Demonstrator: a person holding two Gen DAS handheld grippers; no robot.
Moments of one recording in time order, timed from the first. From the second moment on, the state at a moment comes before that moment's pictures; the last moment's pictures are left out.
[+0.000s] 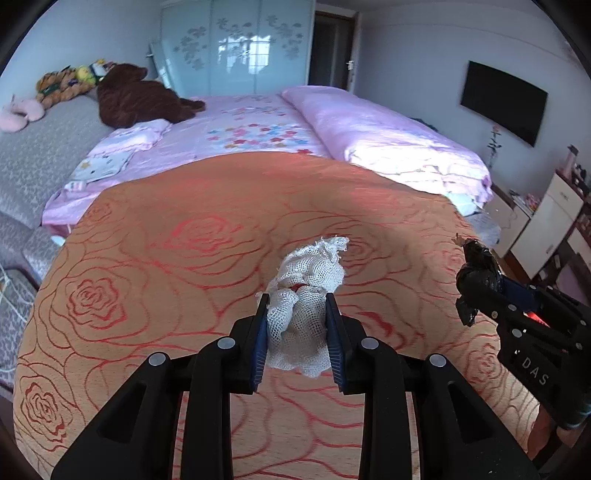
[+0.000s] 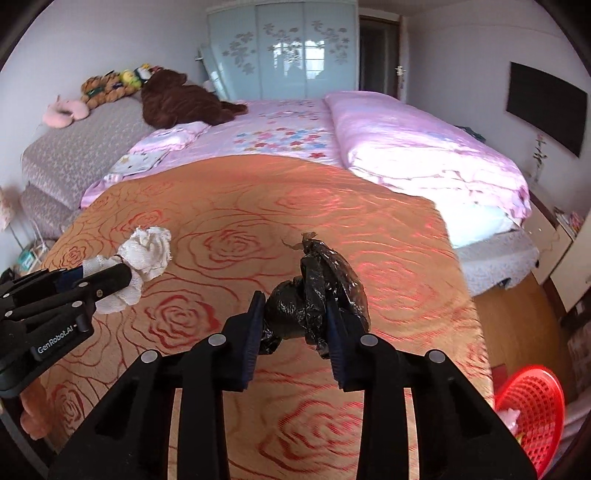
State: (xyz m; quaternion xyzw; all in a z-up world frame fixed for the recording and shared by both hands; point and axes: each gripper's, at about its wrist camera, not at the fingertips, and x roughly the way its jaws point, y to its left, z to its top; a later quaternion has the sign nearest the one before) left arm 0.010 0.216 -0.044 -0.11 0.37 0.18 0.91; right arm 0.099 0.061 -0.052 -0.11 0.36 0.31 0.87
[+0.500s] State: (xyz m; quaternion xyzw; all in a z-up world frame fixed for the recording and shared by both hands) left arm 0.026 0.143 -0.019 -0.07 0.35 0.10 0.93; right arm 0.095 -0.025 -0.017 -0.07 0.33 0.27 0.90
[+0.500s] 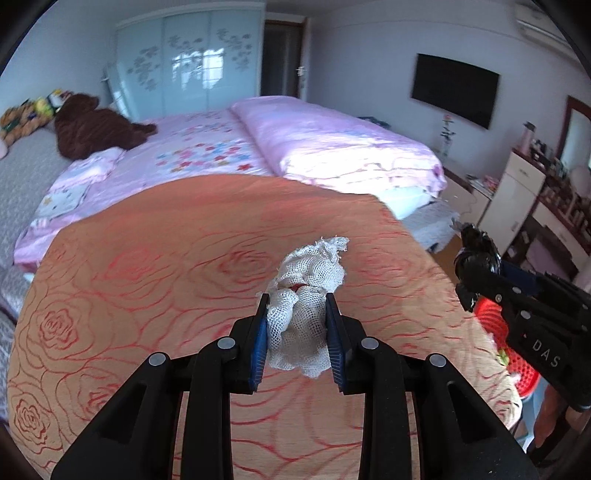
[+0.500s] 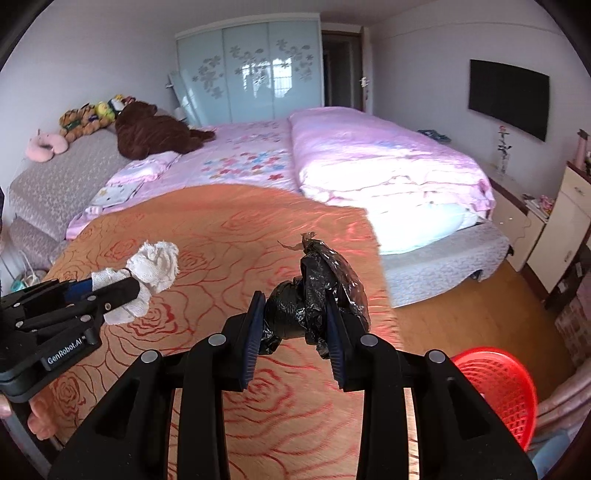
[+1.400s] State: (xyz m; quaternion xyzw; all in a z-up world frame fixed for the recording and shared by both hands) left arm 0.065 -0.011 0.013 0.01 0.34 -0.06 0.94; right arm 0.081 -0.201 0.003 -0.02 0.32 0.12 0.94
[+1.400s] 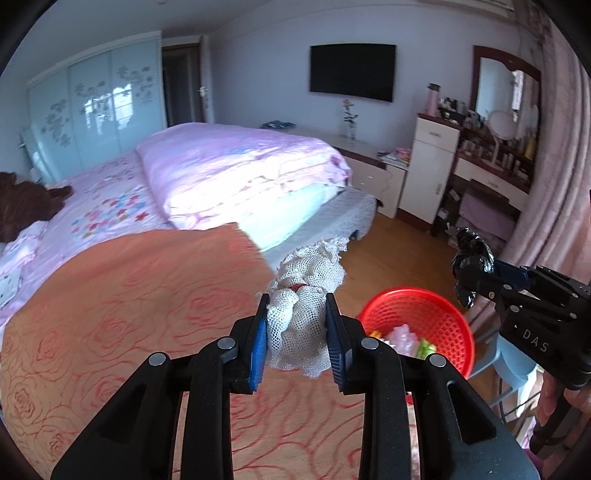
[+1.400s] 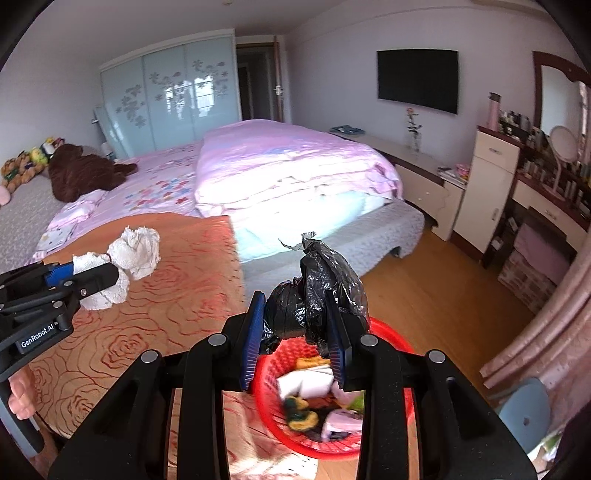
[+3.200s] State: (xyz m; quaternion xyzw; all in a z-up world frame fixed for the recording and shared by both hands) left arm 0.109 -0.122 -0.062 0.06 0.43 -0.17 0.89; right arm 0.102 -0.276 -0.052 0.05 0.38 0.04 0.92
